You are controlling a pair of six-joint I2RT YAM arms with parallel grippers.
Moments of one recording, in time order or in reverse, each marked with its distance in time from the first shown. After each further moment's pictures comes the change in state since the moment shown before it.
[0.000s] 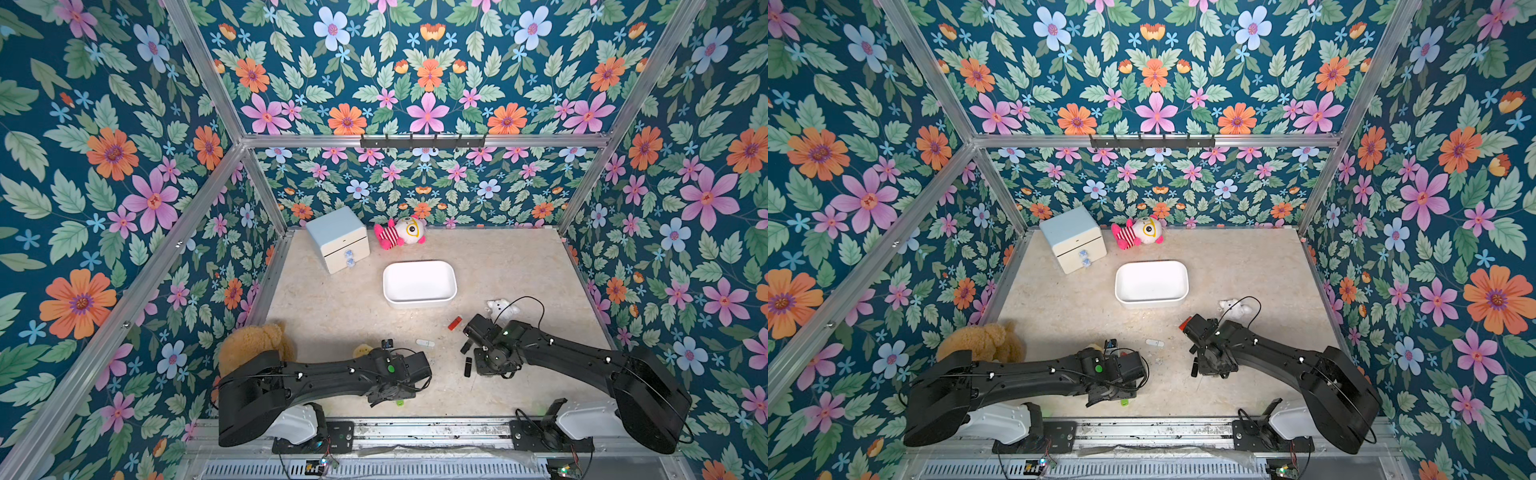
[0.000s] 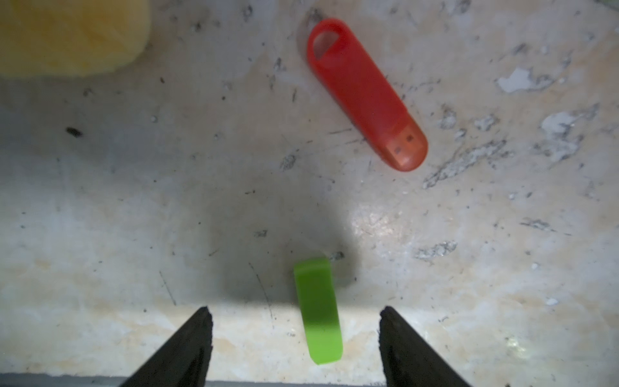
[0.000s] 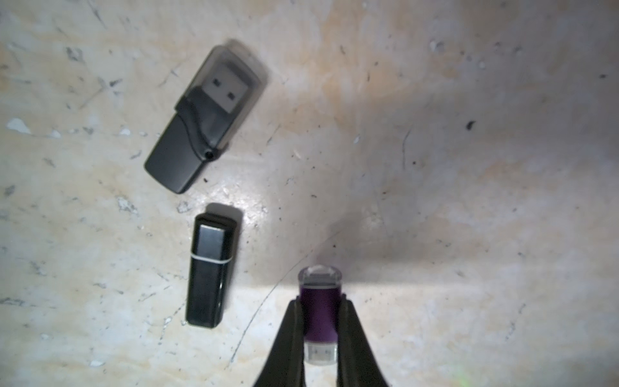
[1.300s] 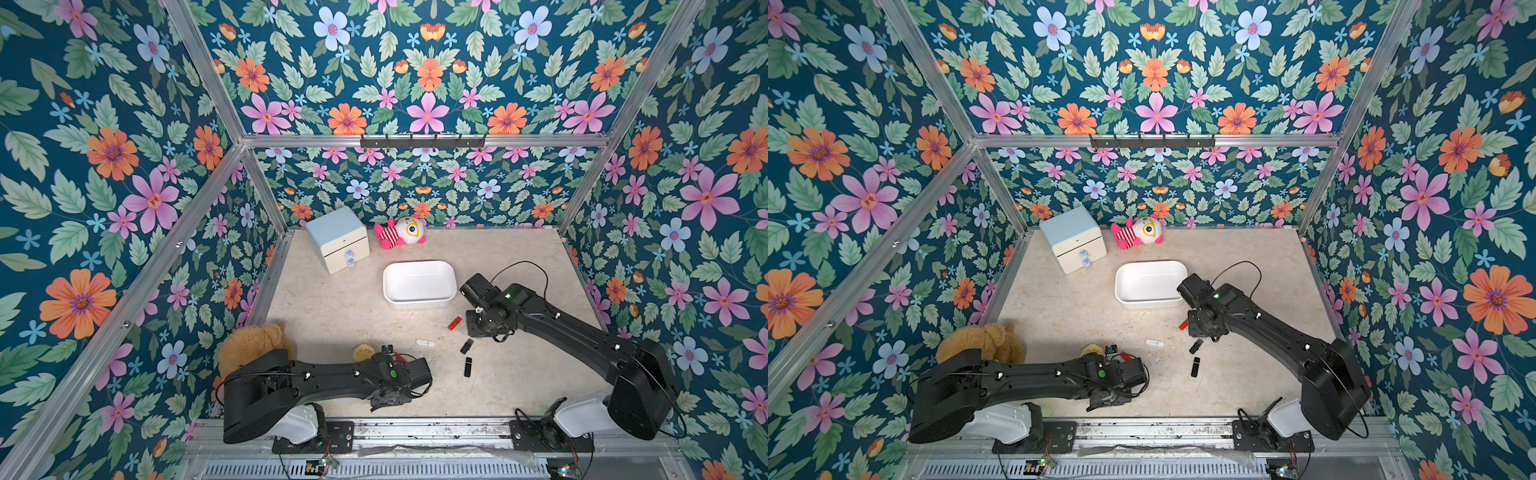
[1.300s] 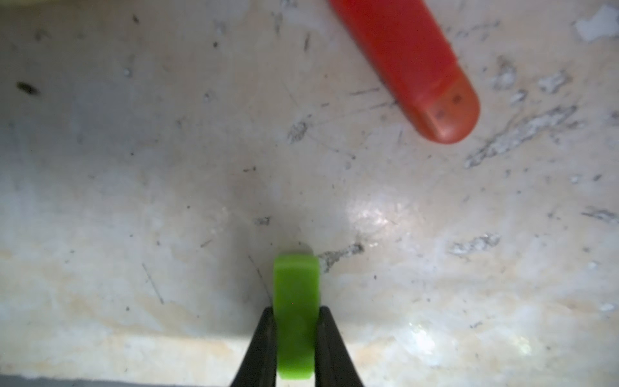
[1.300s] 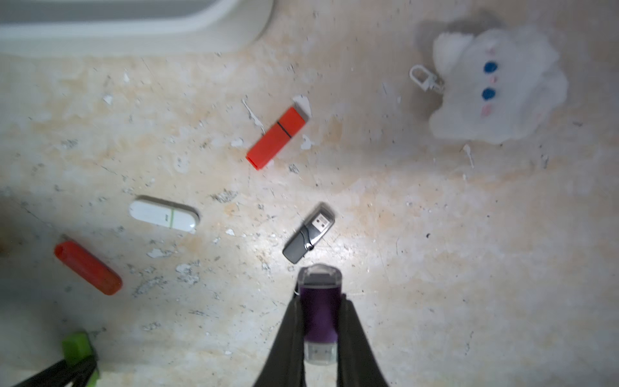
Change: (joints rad) left arm -0.016 0.008 0.002 0.009 0.008 -0.016; right arm -0.087 0.160 0.489 -0.150 0.027 -0.143
